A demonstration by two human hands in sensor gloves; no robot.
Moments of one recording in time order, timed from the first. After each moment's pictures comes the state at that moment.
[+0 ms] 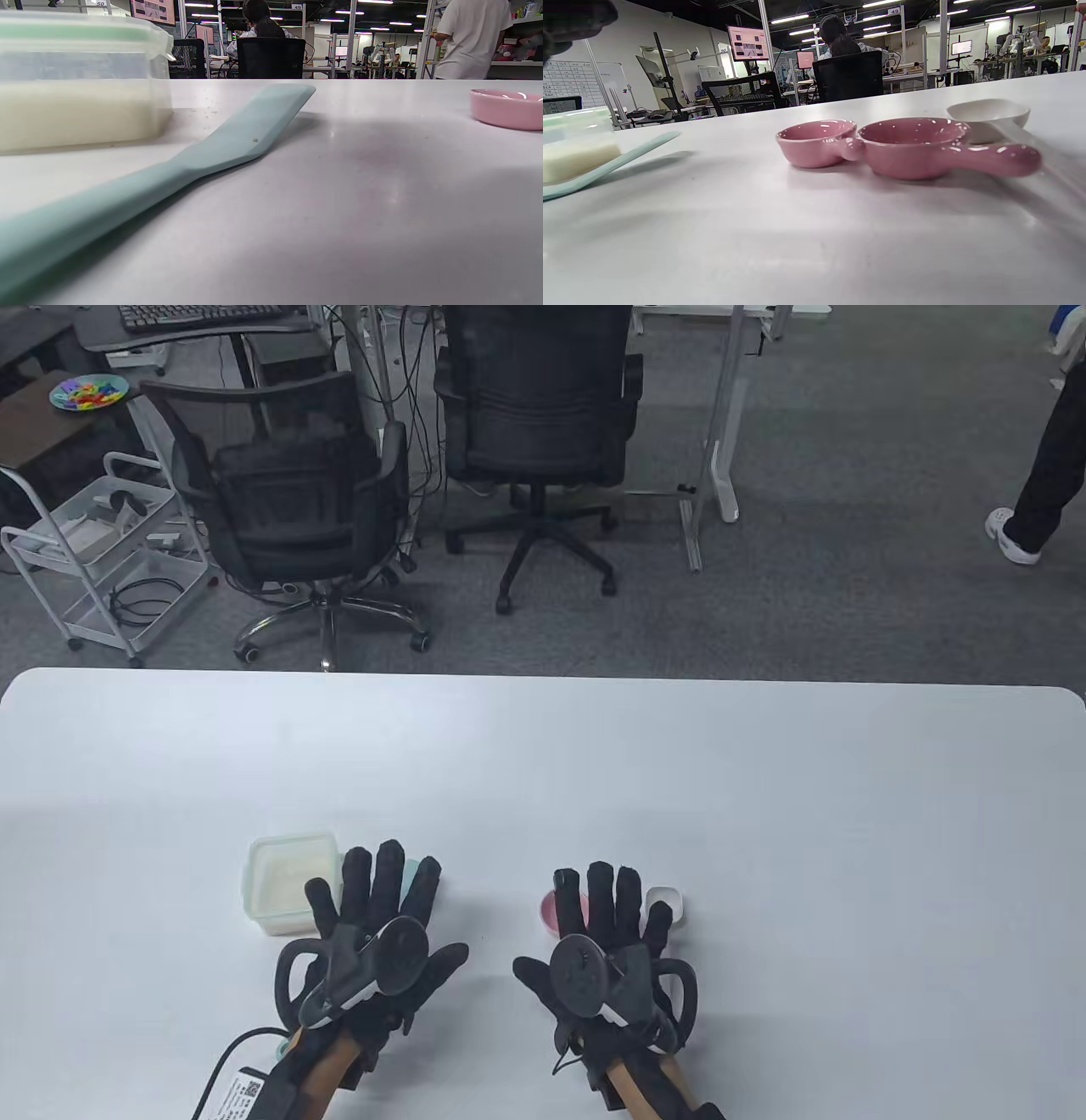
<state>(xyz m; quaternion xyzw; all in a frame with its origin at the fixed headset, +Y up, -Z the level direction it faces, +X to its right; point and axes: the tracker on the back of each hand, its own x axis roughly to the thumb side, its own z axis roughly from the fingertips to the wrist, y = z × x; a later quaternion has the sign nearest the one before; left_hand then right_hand) -0.187 -0.733 -0.306 -0.01 -0.07 0.01 1.00 0.061 -0.715 -0.288 0.09 -0.02 0.99 0.09</state>
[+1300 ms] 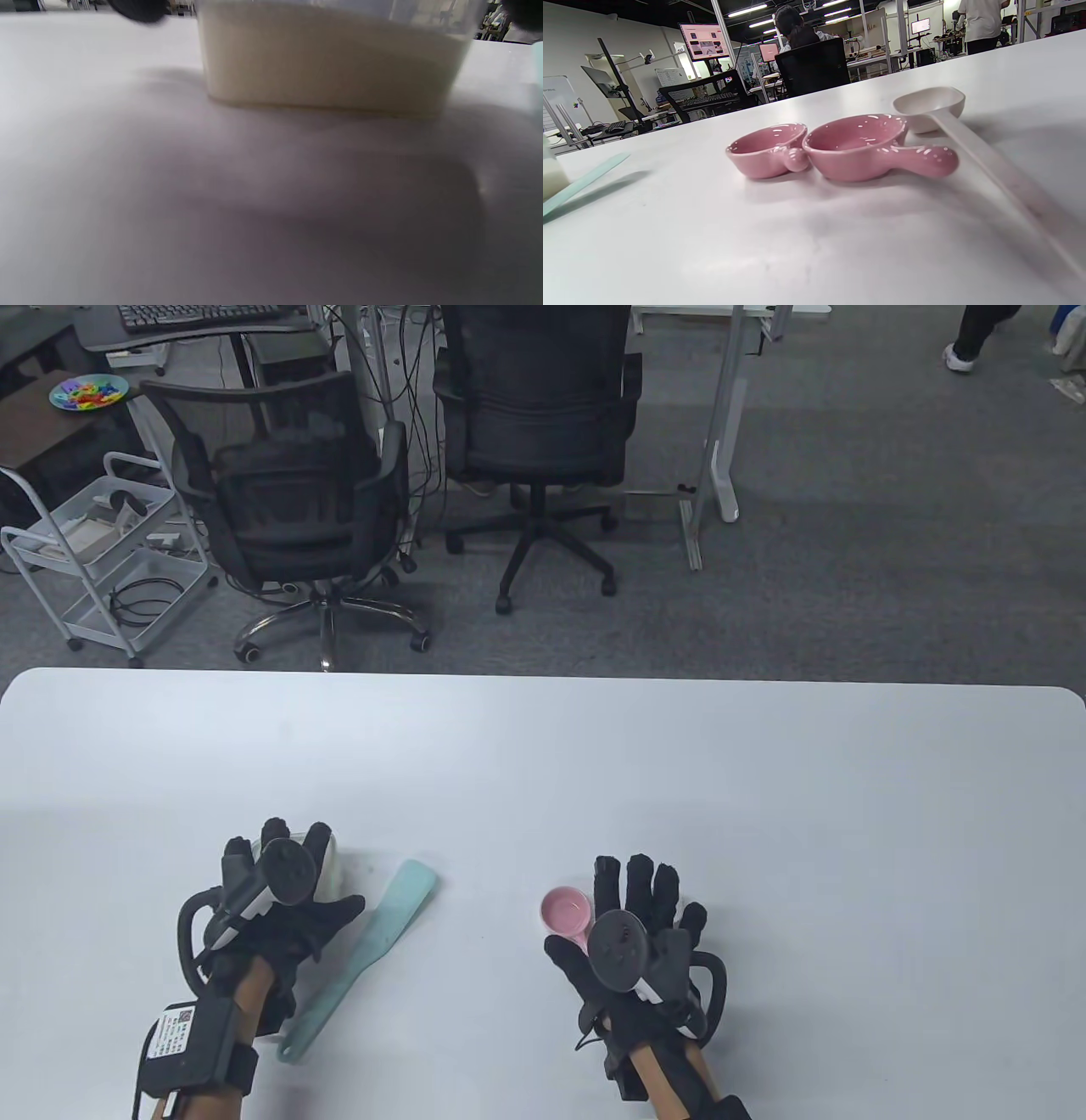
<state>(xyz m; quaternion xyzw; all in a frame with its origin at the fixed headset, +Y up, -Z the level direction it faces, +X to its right) -0.309 -0.758 -0.374 -0.09 0.09 0.03 0.99 0.092 -0.710 -0.301 0.02 0.00 0.99 0.14</state>
